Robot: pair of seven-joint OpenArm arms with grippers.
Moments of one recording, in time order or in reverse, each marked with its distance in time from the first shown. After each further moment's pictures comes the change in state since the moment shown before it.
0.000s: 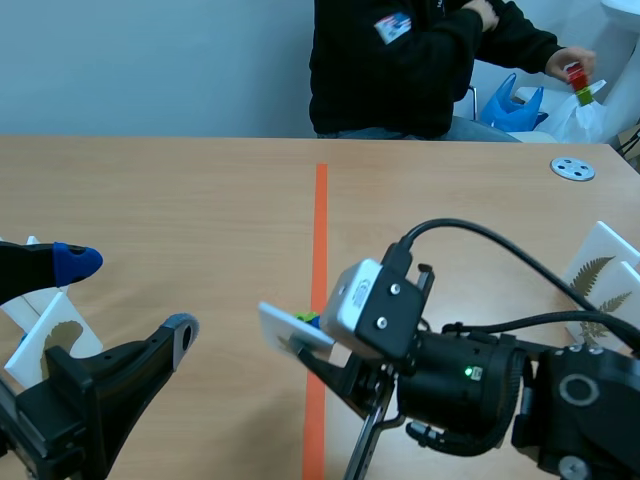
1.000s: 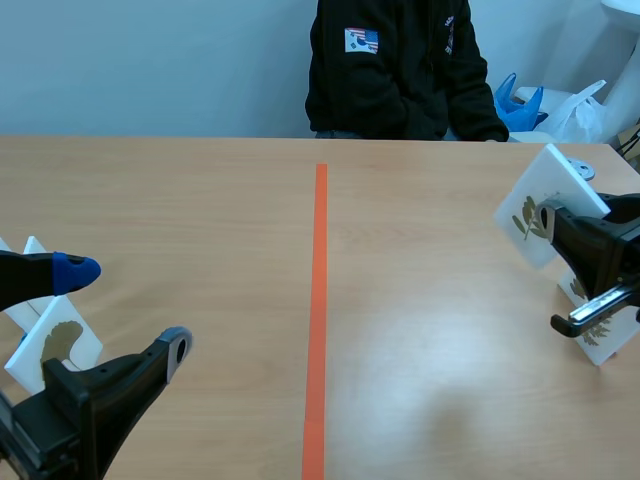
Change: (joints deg) left arm 0.0 -1.8 0.0 -1.6 0.0 0.0 0.0; right arm -16.0 -4.4 43.2 13.4 22.1 5.2 -10.0
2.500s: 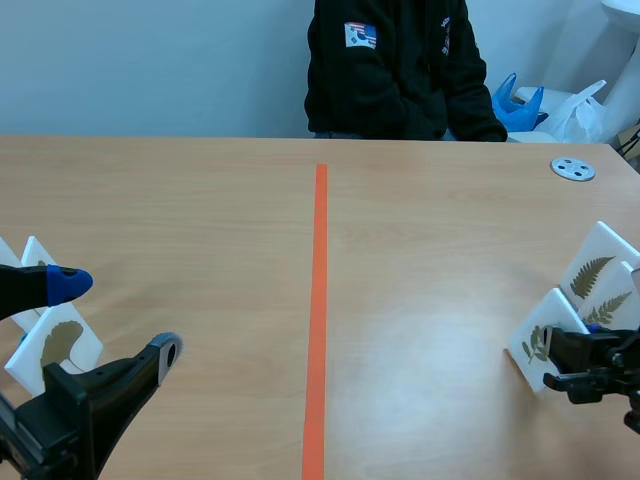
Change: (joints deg) left arm -1.6 0.0 0.0 -3.9 -0.1 0.0 -1.3; right arm 11.1 -2.8 -0.8 -33.2 7.0 -1.1 -6.2
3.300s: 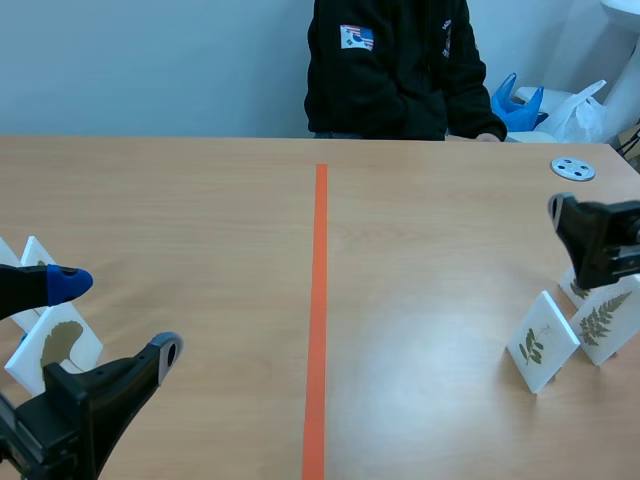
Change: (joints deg) left arm 0.0 0.0 0.0 0.0 0.0 0.0 0.0; right arm -3.3 0.0 9.1 28.8 2.8 0.4 -8.0
